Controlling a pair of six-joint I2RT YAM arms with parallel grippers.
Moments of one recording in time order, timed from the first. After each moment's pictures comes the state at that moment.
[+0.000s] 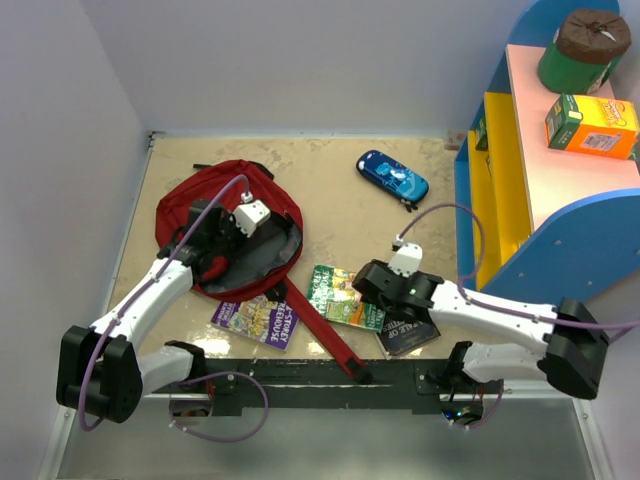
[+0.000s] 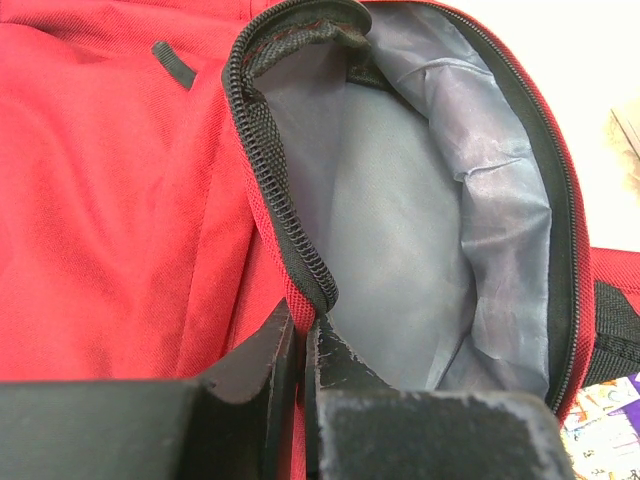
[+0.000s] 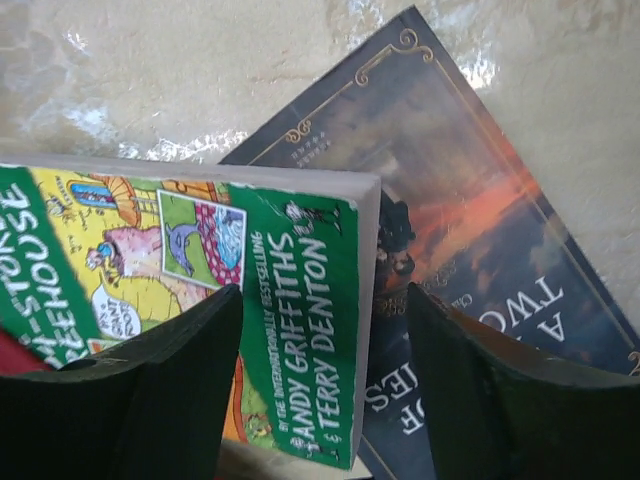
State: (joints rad) left arm -0.26 1.15 0.72 -0.28 0.22 0.47; right arm 1.03 1.22 0.75 -0.74 0.65 1.19
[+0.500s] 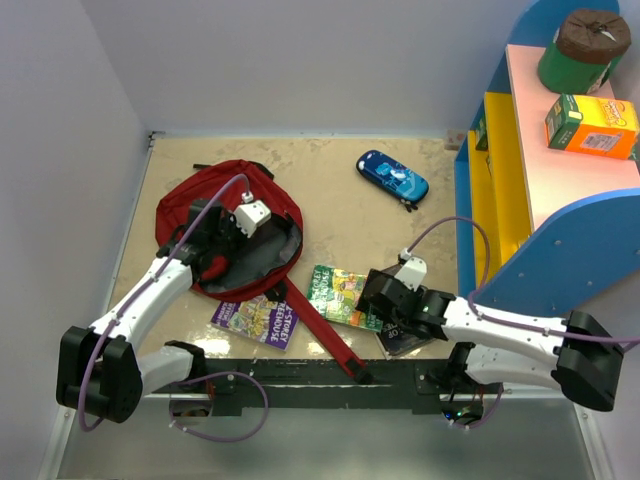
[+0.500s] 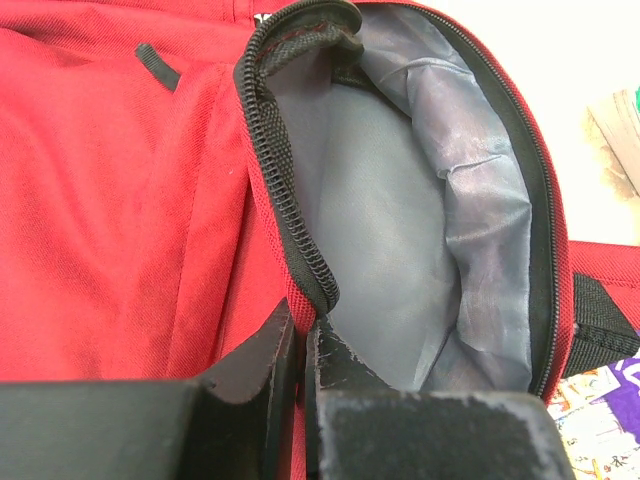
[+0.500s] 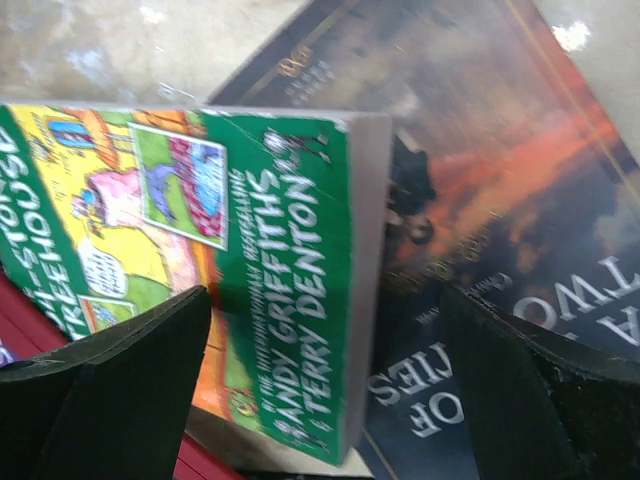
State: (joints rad) left arm -0.26 1.15 0.73 -0.31 0.24 0.48; right arm 1.03 1.03 0.51 -0.54 0.52 1.24
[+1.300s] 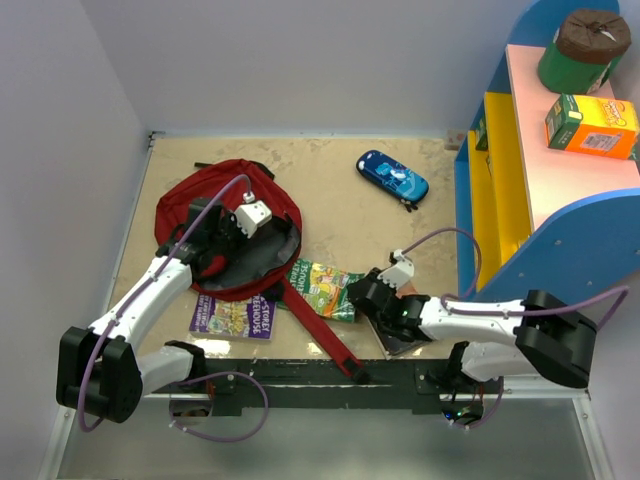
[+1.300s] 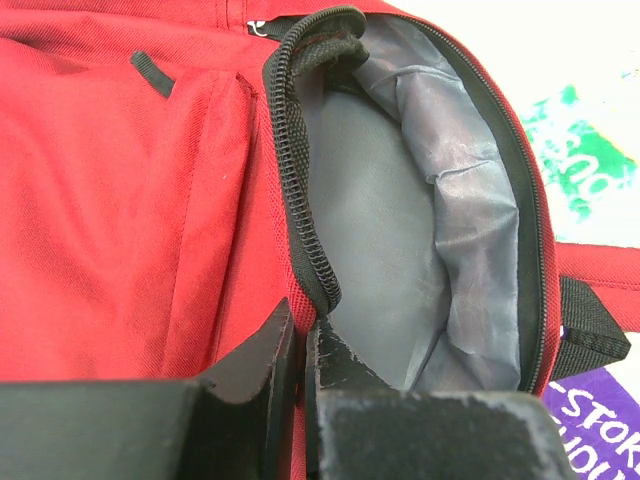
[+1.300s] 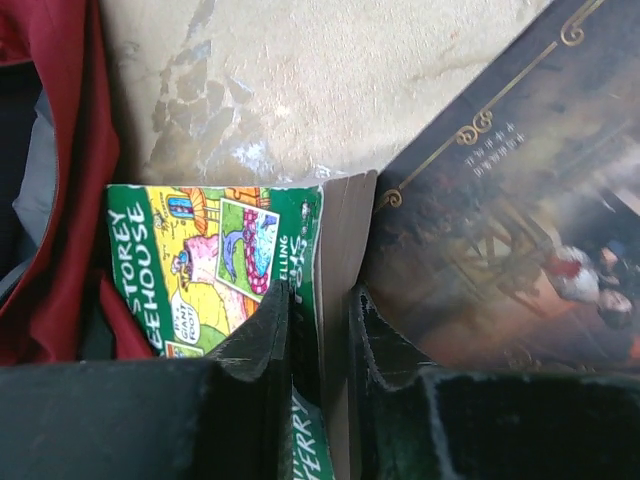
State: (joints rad) left arm -0.26 1.15 0.75 -0.33 0.26 0.50; right arm 1.10 1.29 0.49 -0.07 0.68 1.40
